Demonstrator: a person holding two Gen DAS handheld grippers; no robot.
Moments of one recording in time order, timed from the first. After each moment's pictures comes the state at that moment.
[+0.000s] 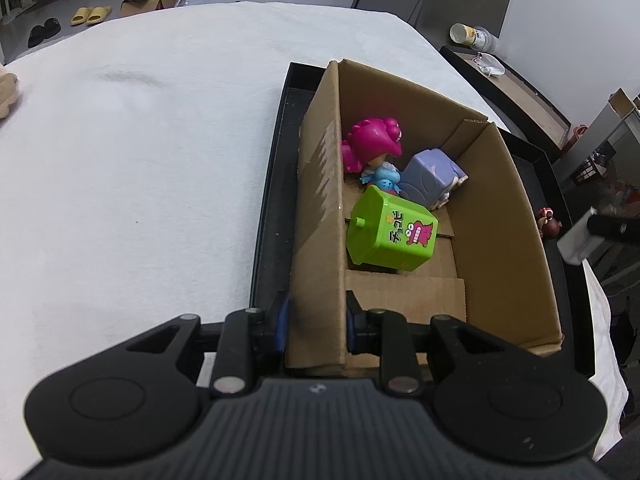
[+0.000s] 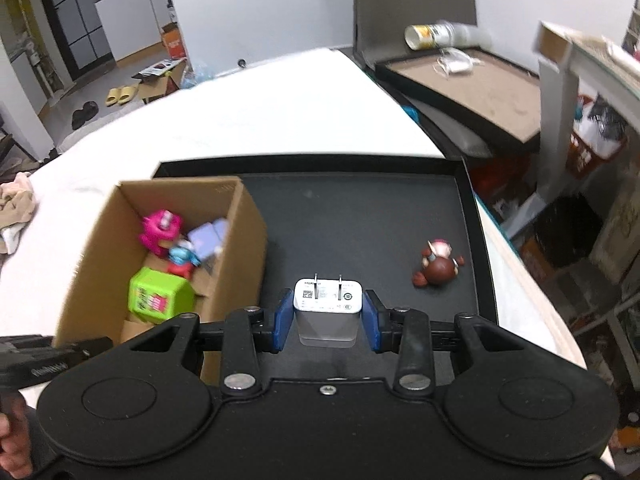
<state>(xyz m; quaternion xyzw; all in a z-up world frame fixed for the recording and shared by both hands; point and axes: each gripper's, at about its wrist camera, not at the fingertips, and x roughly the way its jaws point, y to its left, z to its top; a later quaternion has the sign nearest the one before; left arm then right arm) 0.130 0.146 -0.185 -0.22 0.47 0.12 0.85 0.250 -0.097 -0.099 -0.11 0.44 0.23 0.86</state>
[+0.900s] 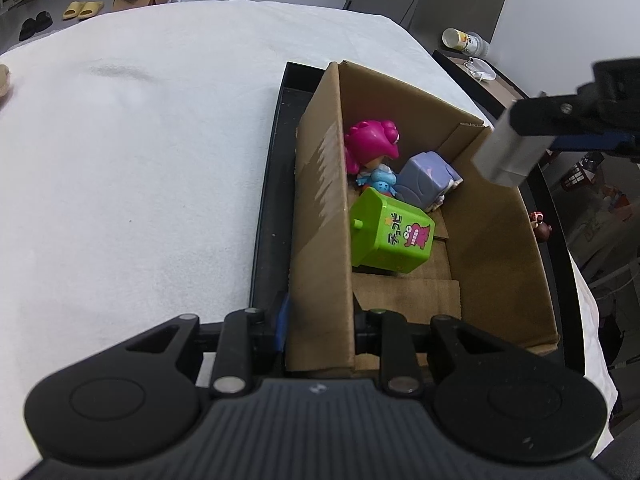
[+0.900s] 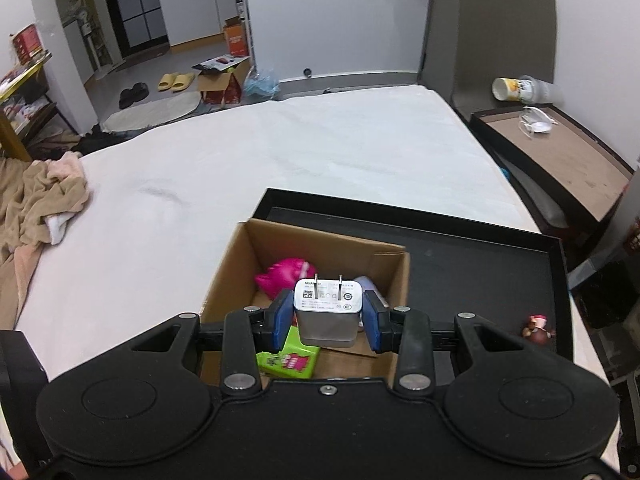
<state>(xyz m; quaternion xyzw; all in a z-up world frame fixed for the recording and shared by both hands) 0.126 0.155 -0.189 -0.24 0.46 0.10 0.85 0.217 0.026 -0.075 -0.16 0.41 0.29 0.85</state>
